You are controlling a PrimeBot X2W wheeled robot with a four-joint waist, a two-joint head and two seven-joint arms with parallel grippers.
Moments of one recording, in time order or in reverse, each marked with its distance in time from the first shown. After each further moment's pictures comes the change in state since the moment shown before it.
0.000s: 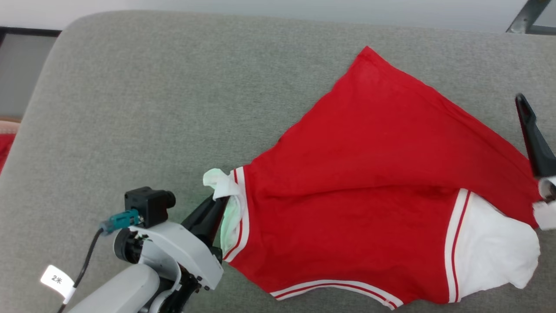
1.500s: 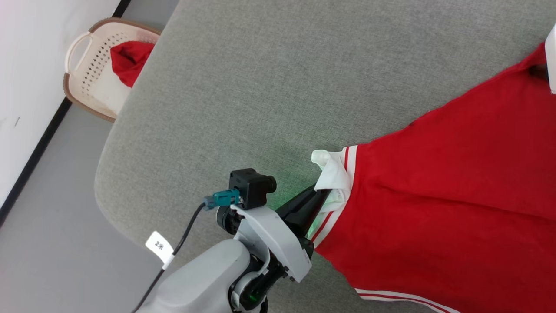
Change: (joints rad) left arm -0.184 -0.340 -0.131 0.270 0.051 -0.223 -0.025; right arm -1.020 0.024 0.605 1.218 0.311 0.000 0.828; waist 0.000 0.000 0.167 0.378
